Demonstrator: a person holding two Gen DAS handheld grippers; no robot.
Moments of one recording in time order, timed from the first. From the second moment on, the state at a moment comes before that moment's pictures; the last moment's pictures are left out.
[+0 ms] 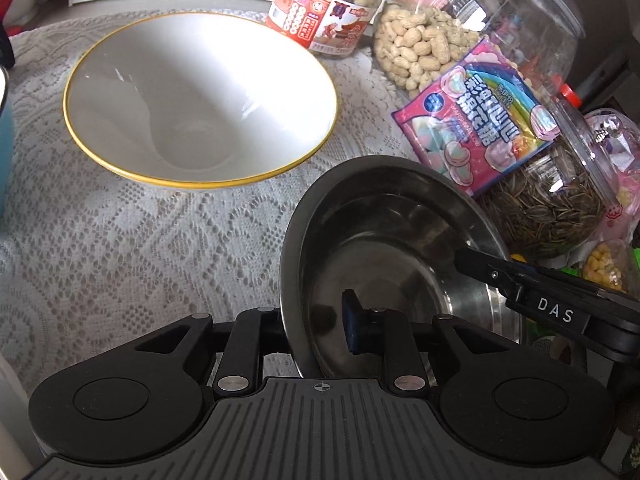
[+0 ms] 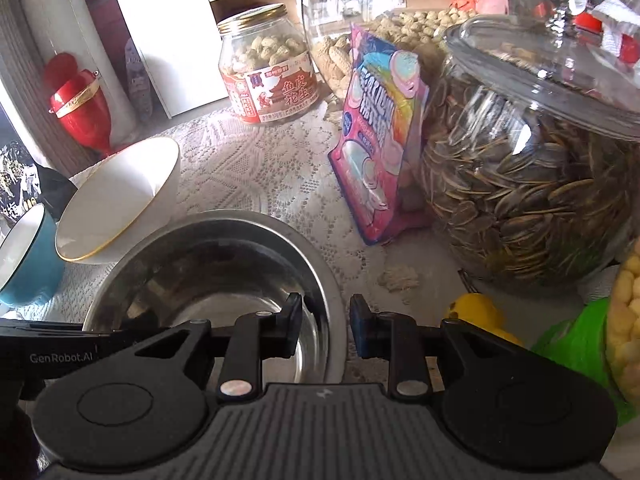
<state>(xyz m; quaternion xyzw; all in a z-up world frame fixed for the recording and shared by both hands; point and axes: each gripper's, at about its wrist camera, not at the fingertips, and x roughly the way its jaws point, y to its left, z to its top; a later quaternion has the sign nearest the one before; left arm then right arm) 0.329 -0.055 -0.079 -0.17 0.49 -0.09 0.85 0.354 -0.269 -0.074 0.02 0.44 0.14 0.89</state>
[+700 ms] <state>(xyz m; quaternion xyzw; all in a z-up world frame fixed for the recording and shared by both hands) 0.245 -0.031 -0.032 -0.11 0.48 -0.13 0.86 0.260 -0.233 -0.012 0.00 0.40 0.17 0.90</state>
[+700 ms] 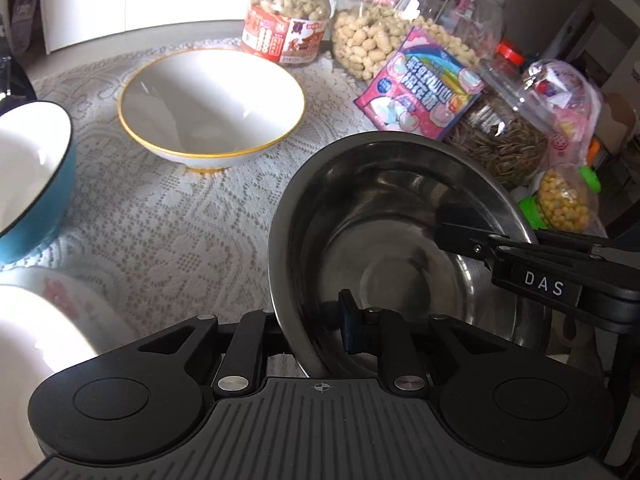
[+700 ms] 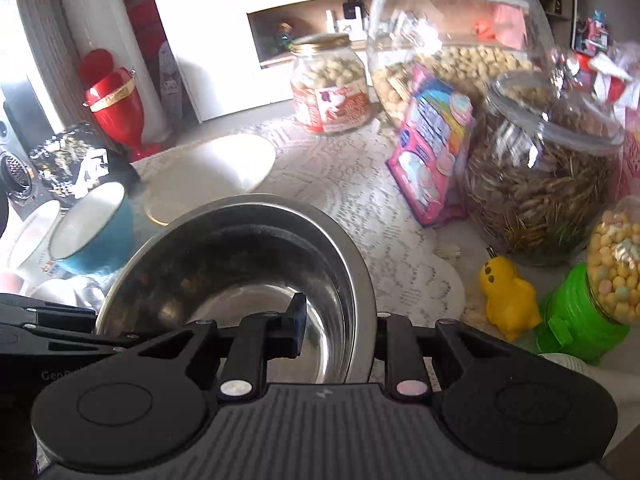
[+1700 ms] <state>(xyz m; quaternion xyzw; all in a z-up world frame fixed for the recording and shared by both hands) 0.096 0.166 -0.027 -0.17 0.41 -0.01 0.90 0.198 -0.025 -0.024 -0.12 0.44 0.33 0.83</state>
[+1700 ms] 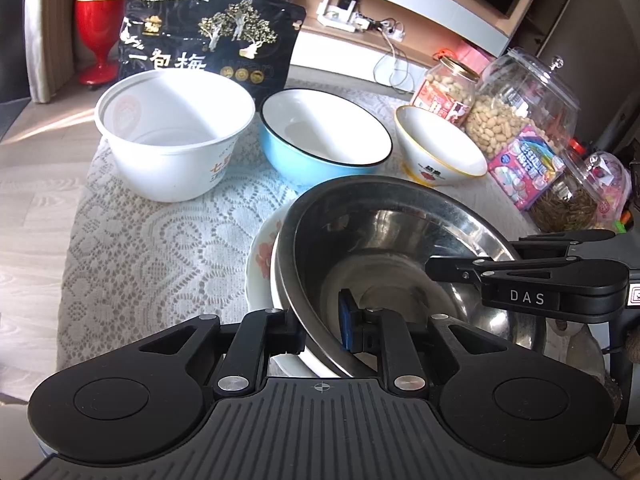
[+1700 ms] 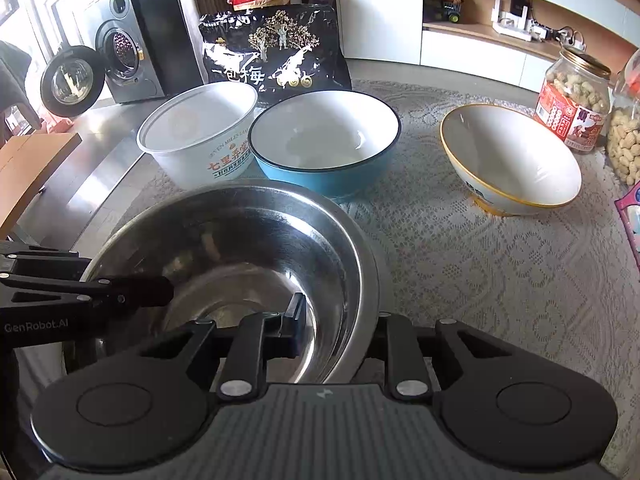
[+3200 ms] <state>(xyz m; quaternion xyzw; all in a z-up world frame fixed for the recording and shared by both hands) 0.092 0.176 -0.015 -0.15 0.39 0.03 0.91 0.195 -0.040 -0.017 -0.11 0.43 0.31 0.84</state>
